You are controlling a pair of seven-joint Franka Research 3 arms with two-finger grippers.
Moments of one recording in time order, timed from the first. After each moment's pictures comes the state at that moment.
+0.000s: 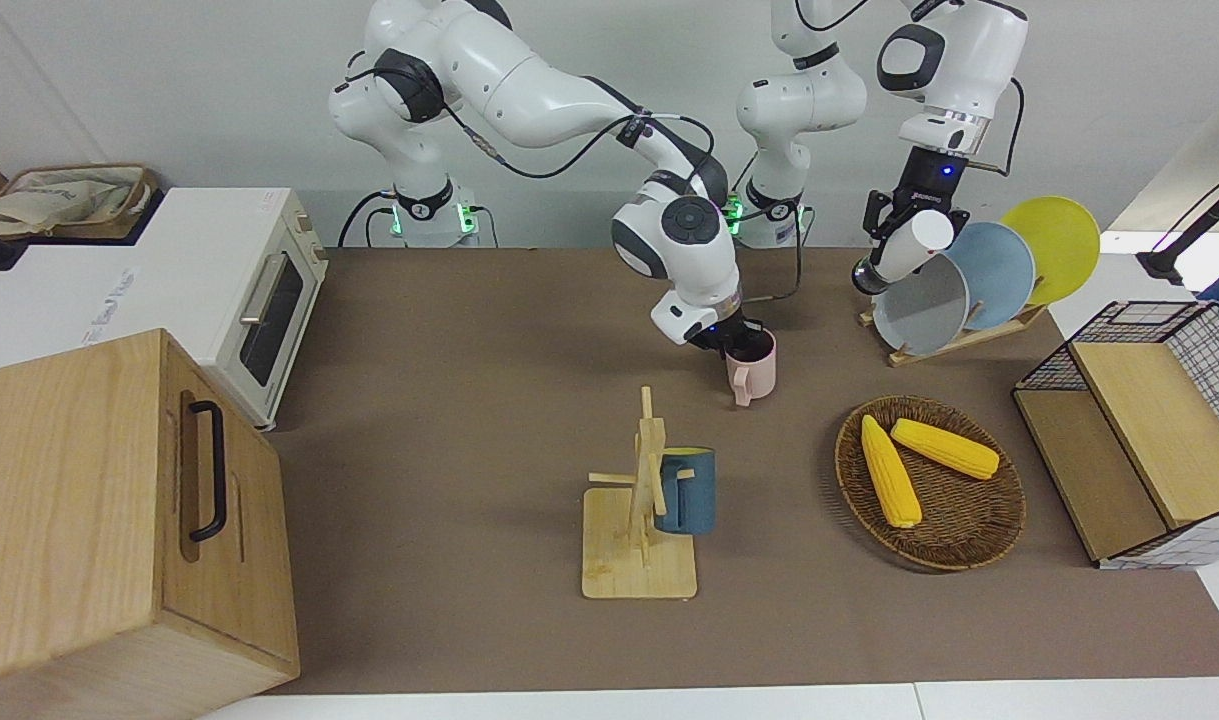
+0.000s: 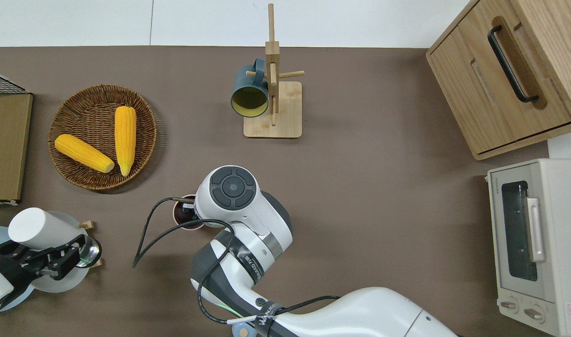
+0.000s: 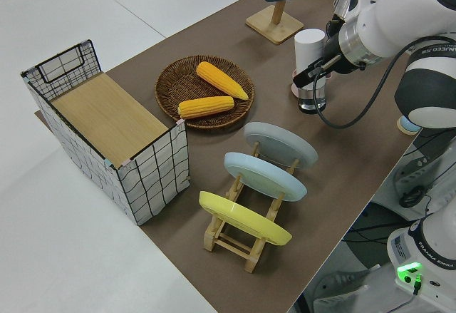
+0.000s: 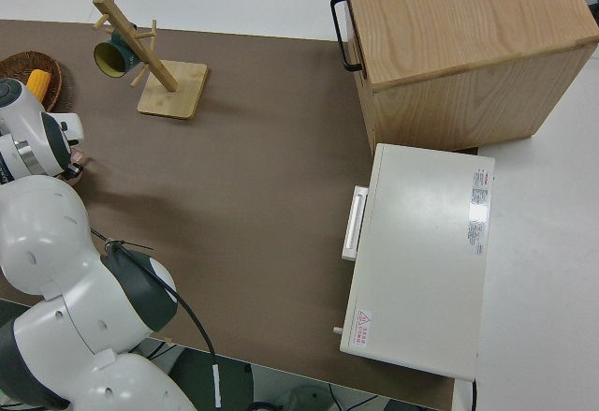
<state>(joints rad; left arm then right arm) 0.11 -0.66 0.04 -2.62 -0.35 2.38 0.52 0.48 0.67 0.38 -1.43 0.07 2.22 0.95</state>
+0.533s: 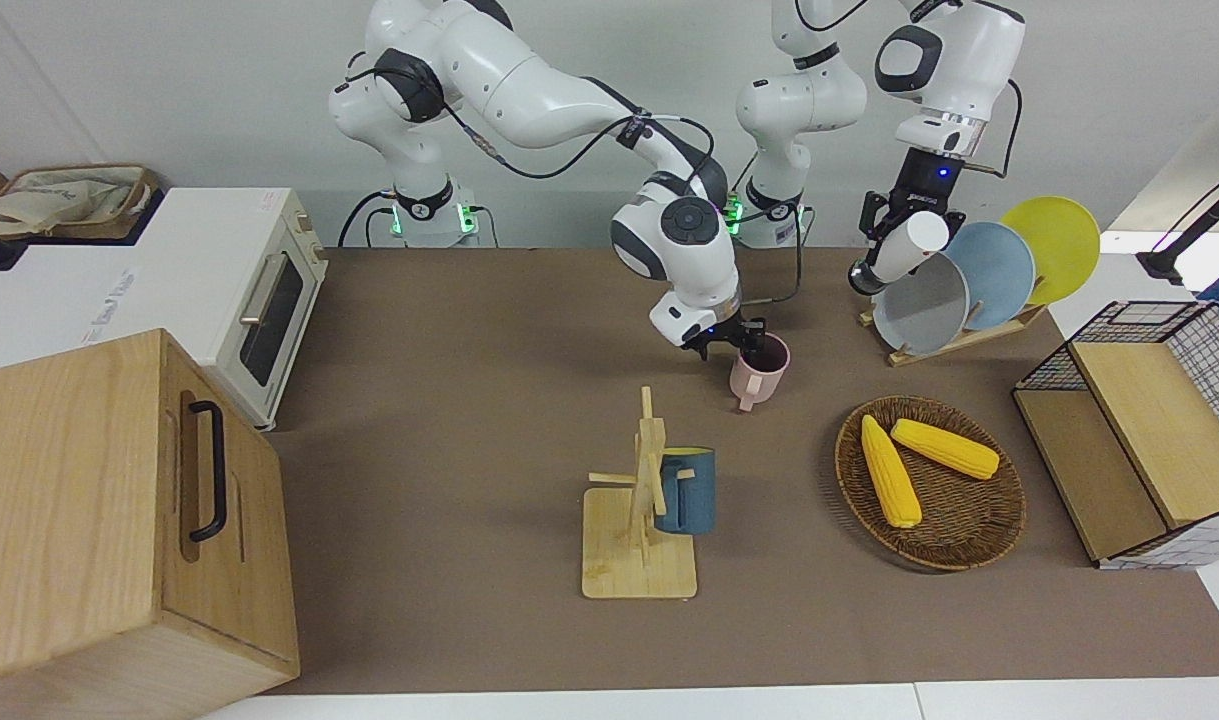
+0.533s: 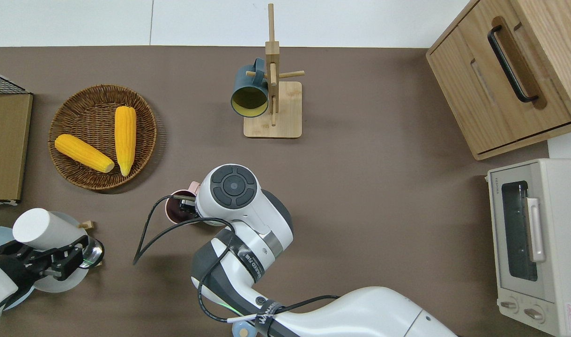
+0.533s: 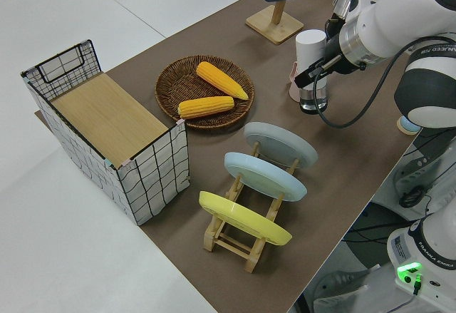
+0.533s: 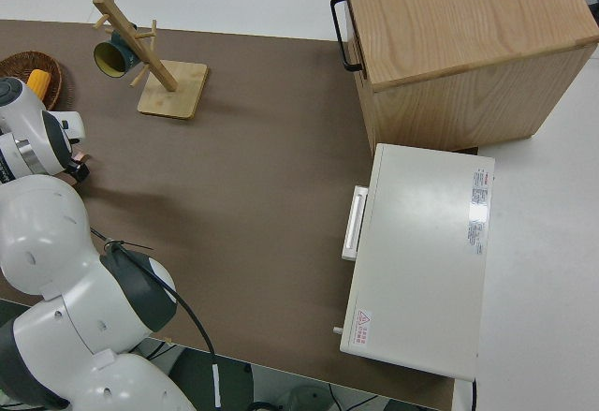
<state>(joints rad) 0.10 -0.65 0.04 -2.63 -0.35 2.37 0.52 0.49 0.67 0.37 -1.43 0.07 2.22 0.97</state>
